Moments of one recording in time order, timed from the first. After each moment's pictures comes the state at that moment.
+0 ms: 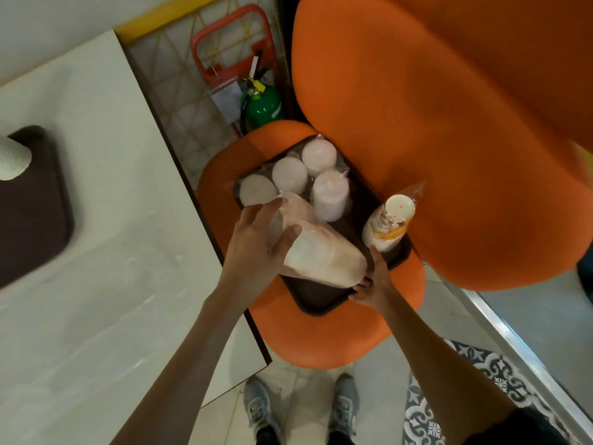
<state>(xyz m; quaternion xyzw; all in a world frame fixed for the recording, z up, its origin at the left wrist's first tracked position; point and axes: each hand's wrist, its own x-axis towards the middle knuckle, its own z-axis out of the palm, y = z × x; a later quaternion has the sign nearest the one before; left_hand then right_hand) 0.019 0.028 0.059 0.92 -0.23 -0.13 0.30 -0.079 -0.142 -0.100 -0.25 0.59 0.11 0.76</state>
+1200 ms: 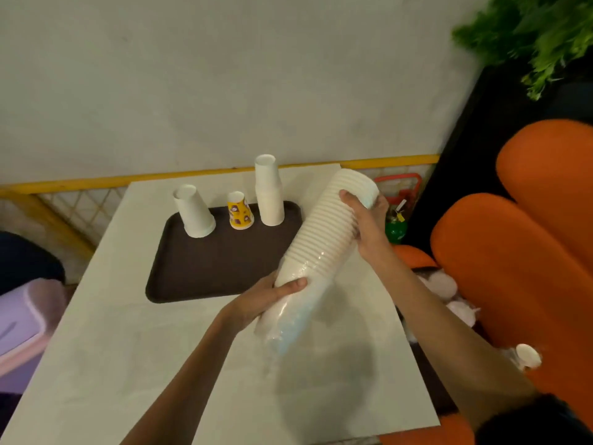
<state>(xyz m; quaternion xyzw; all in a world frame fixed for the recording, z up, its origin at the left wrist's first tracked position) 0.064 0.368 0.239 0.74 0.00 -0.33 0.59 0.140 0.166 0.269 -0.55 0.21 -0.07 0.80</state>
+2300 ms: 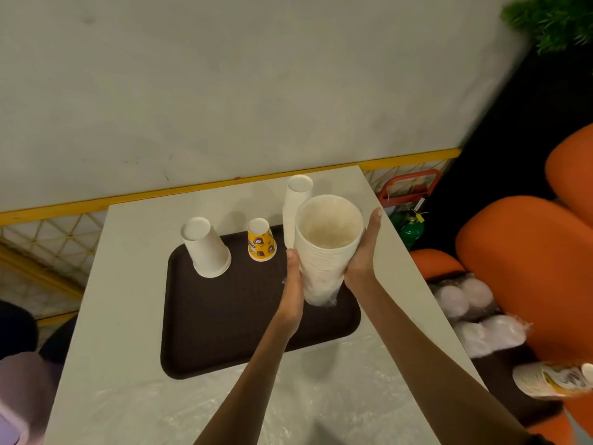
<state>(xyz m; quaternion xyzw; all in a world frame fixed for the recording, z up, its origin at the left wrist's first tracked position) 0.214 0.407 0.205 0.63 0.08 -0.20 0.75 0.245 0.302 0.230 -0.50 0.24 -0.09 0.83</state>
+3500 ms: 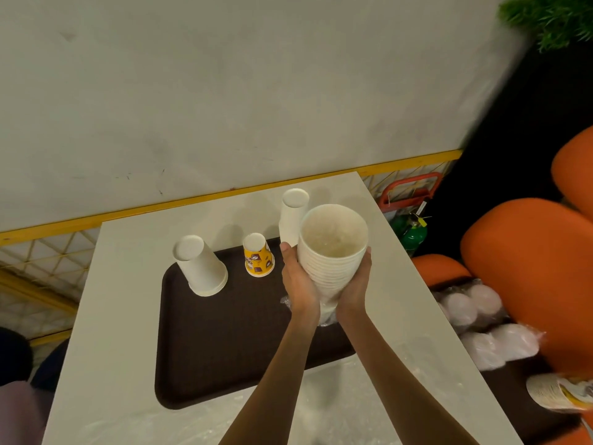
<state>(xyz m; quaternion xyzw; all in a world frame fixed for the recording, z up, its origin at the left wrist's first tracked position) 0.258 0.366 0.207 0.50 0.20 -0.07 0.84 0.248 0.311 0.185 -0.40 0.25 -0.09 0.88</state>
